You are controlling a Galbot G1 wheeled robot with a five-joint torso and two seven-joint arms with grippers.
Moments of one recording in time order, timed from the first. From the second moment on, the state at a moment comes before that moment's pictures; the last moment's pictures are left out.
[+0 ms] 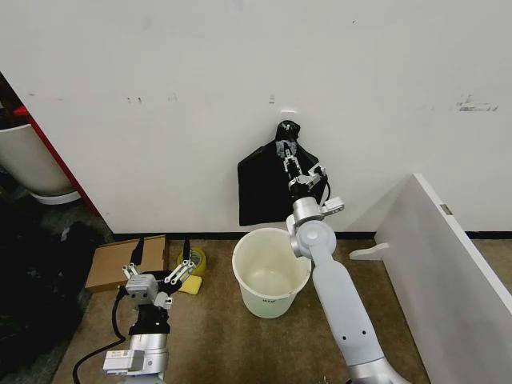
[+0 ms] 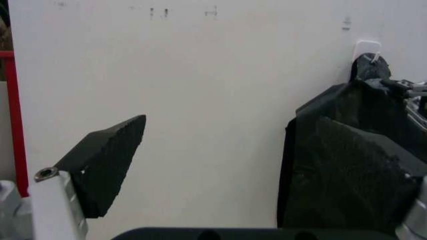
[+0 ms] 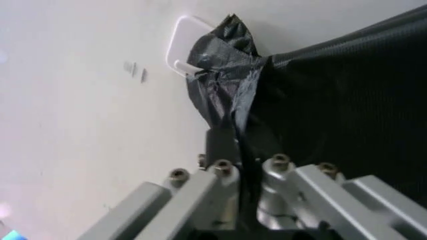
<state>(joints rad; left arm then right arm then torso) 1.72 -1.32 -0.40 -2.23 -0.10 -0.37 -0.26 -0.78 1.56 0.29 1.54 1.18 0.09 -0.12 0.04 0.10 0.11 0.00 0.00</state>
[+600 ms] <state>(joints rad) 1.71 -1.32 -0.39 -2.22 -0.10 -0.38 -0.28 -1.10 1.39 0.22 1.76 1.09 0.13 -0.21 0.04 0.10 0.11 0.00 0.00</state>
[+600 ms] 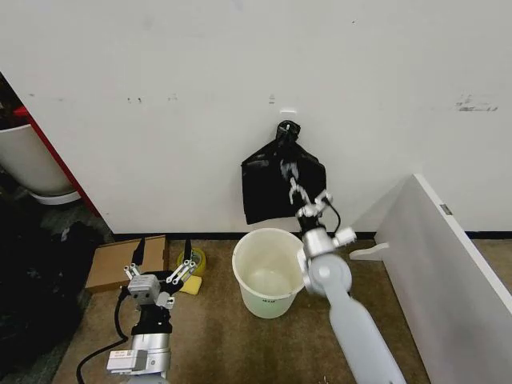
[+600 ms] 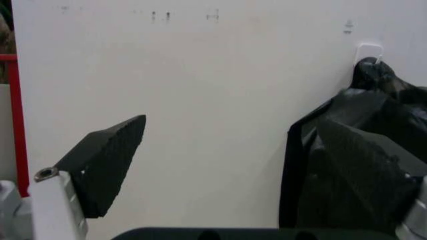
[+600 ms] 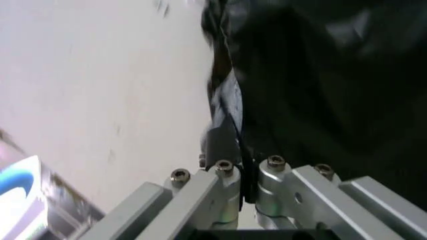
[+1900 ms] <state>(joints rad) 1.67 -1.29 -0.40 -2.20 -0.15 -0.38 -0.28 -1.40 1.25 0.31 1.69 0.48 0.49 -0.56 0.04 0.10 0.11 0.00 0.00</state>
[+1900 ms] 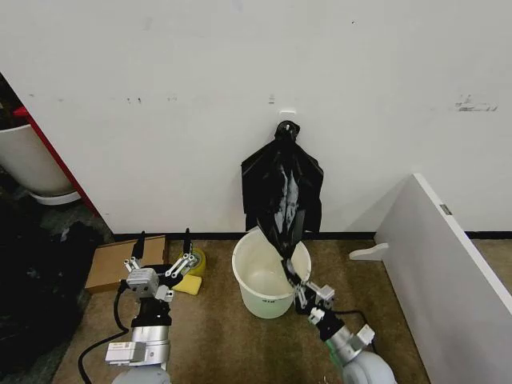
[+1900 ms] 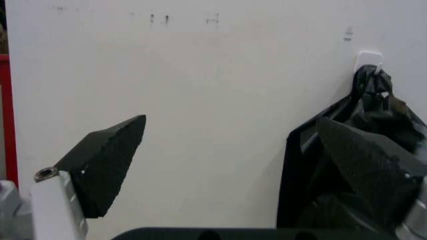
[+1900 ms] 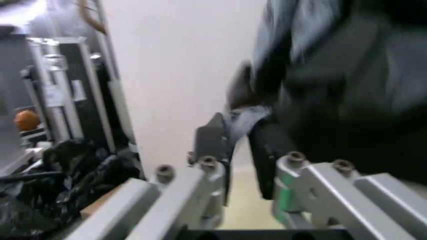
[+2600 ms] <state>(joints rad) 1.69 -1.28 -0.40 -2.21 -0.13 -0.40 -0.28 -1.26 1.27 0.27 1.68 0.41 0.43 -0.14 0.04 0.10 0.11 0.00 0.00</state>
